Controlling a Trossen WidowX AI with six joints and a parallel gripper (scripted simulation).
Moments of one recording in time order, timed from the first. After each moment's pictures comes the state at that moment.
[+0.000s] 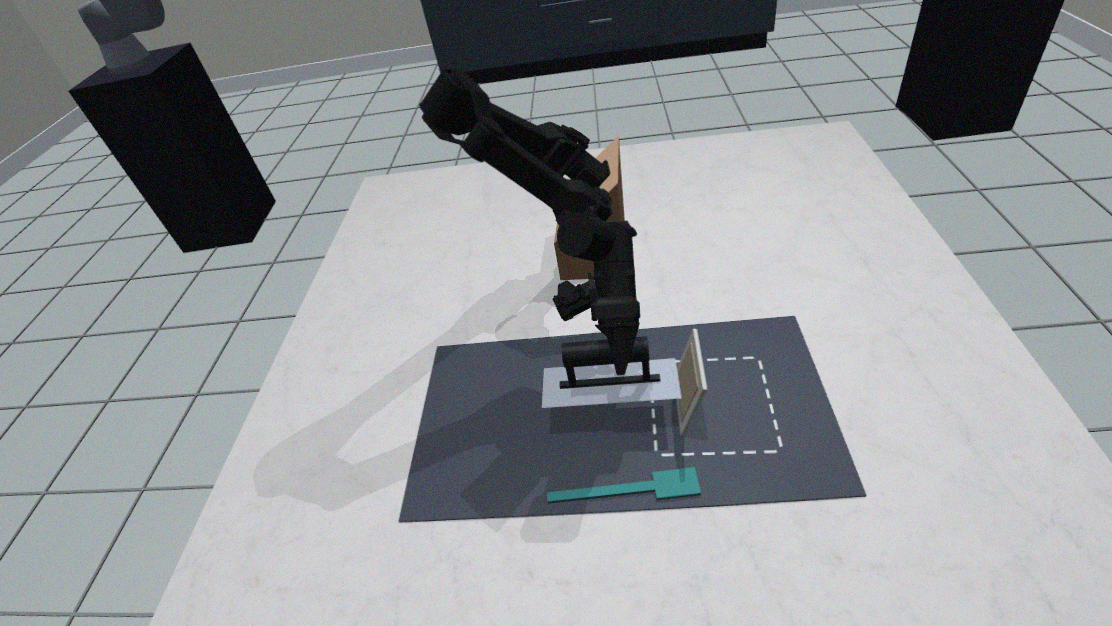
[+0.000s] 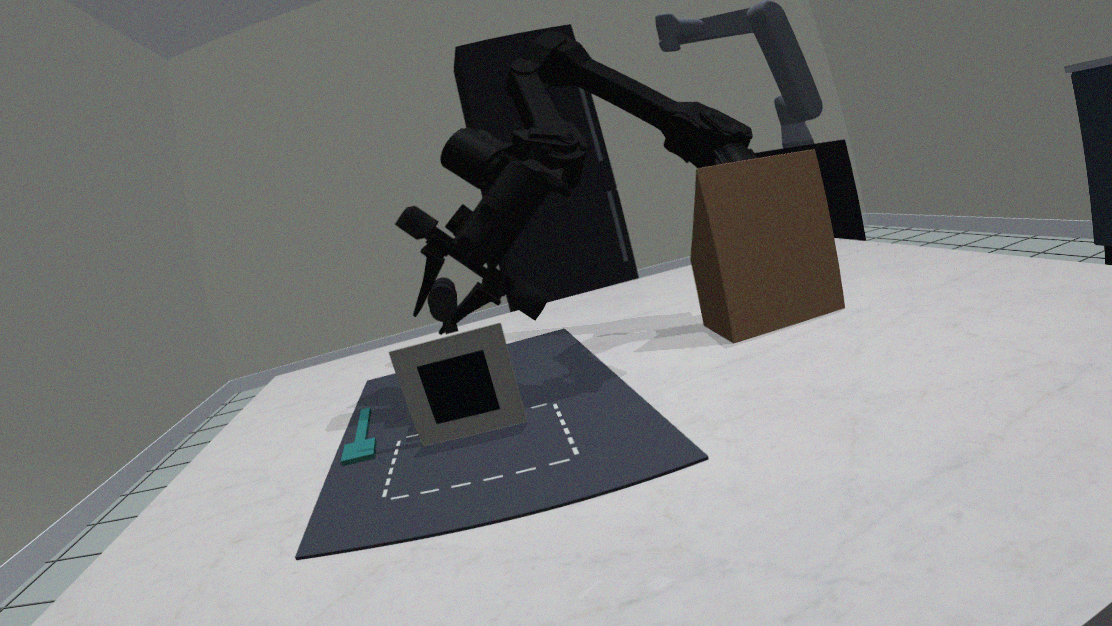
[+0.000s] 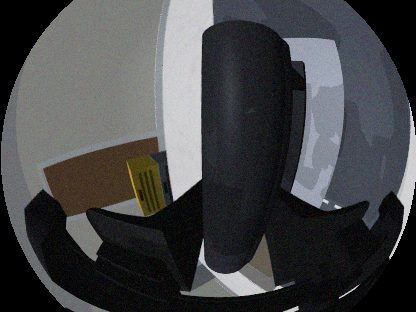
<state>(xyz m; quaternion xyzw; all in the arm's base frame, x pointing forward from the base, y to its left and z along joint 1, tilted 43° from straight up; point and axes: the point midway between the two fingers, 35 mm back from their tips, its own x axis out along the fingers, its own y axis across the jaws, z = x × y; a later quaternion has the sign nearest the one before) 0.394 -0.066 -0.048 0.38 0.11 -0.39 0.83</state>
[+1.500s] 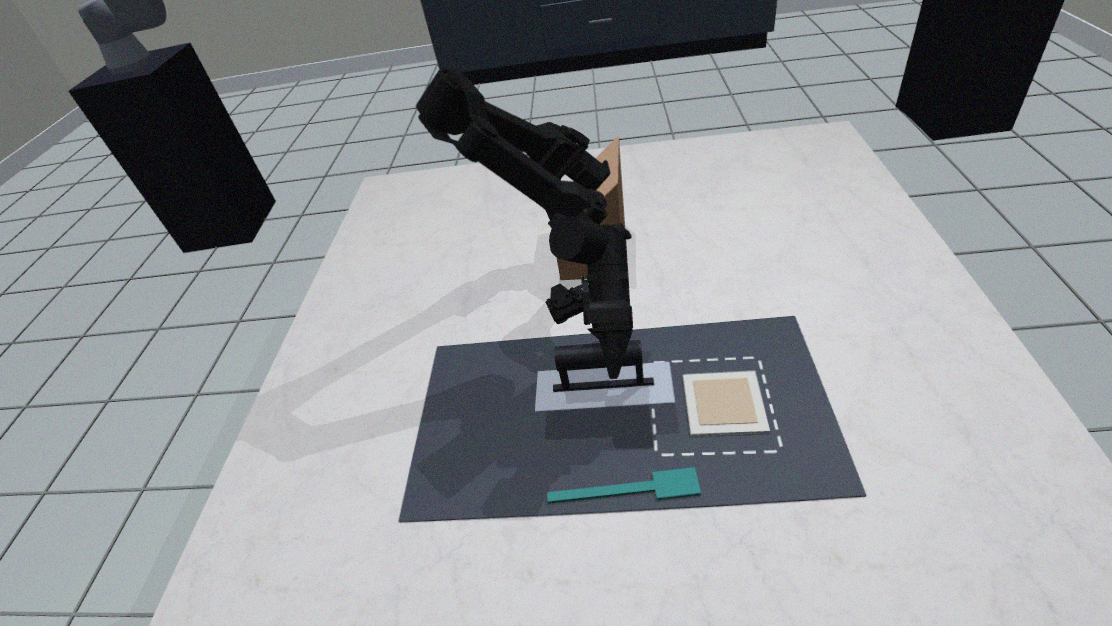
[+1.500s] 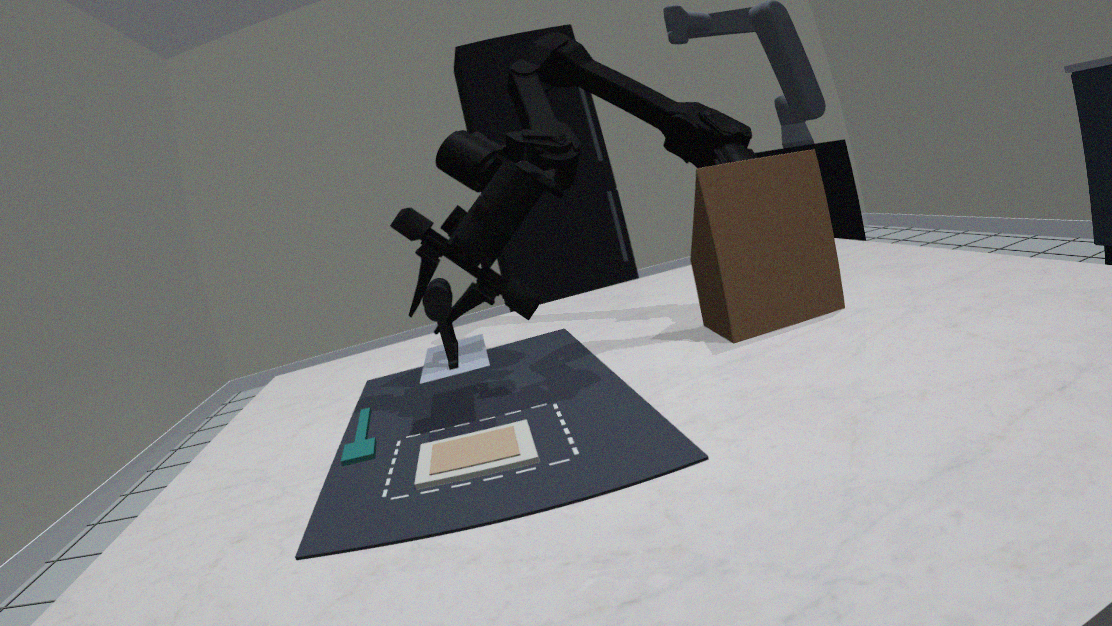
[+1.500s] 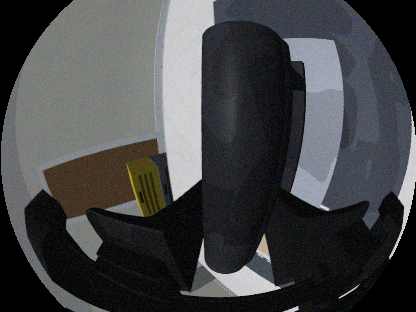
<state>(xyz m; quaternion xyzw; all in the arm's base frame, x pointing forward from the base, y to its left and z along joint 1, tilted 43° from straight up) 0.399 -0.074 -0.042 0.38 0.11 -0.39 0.83</state>
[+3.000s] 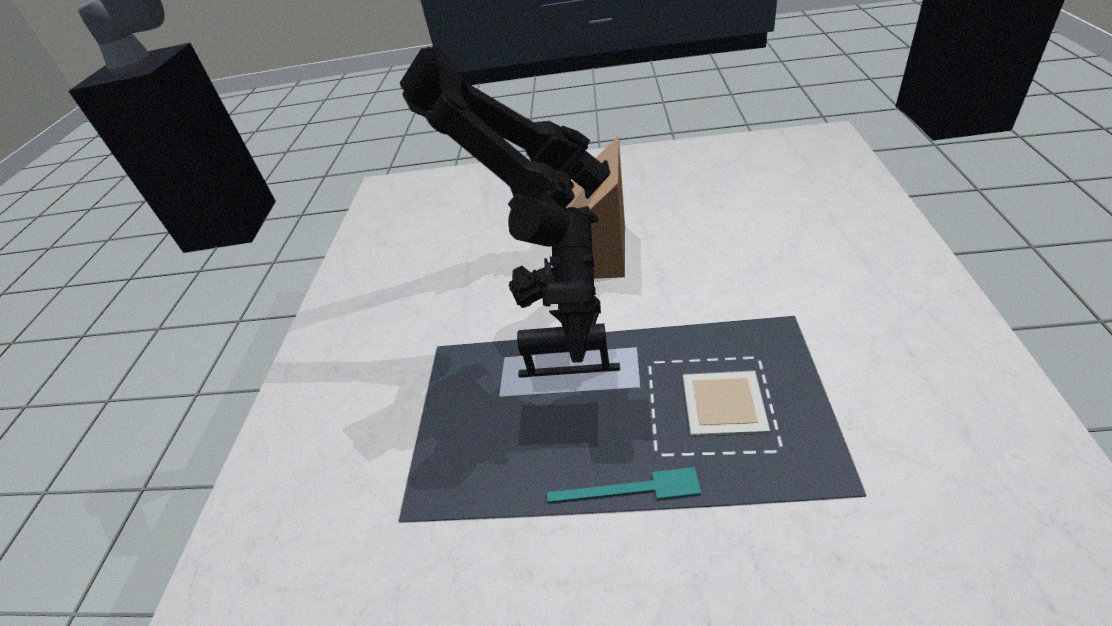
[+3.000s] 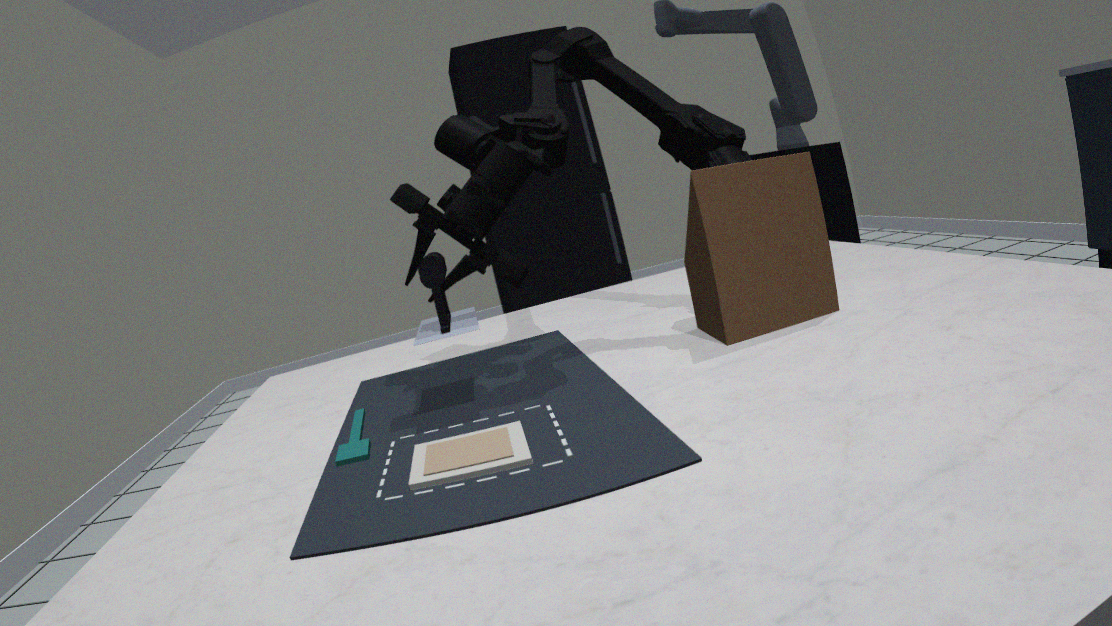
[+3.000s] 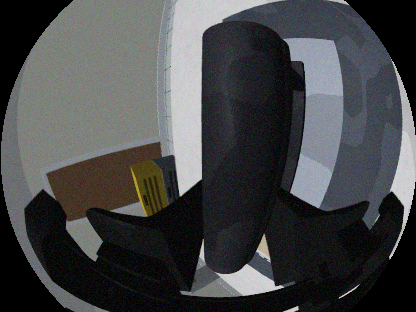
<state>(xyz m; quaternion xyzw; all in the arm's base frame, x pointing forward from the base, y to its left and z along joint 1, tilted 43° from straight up) 0.391 -0.087 0.013 0.38 0.11 -0.39 0.83</state>
